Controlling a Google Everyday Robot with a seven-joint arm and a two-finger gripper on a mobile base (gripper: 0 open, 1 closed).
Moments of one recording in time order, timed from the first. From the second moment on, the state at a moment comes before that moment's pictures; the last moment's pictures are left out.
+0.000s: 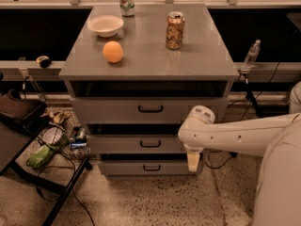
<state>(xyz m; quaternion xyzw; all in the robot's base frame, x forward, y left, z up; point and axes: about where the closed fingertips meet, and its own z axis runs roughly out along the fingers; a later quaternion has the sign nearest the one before) 0.606 -0.186 0.500 -0.65 0.74 -0.16 0.08</state>
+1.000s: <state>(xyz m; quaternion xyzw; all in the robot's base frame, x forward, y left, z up) 0.654 -0.189 0.441 -0.64 0.75 -0.14 0.09</state>
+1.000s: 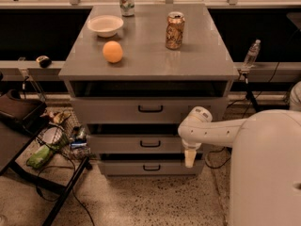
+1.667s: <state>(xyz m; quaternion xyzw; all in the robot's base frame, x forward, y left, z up) 0.626 -0.210 0.451 -0.61 0.78 -0.13 0.07</state>
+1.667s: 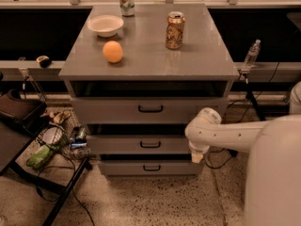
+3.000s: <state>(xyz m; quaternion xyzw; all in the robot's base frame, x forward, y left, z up) 0.584 -0.213 0.466 -0.62 0.77 -0.12 0.07</state>
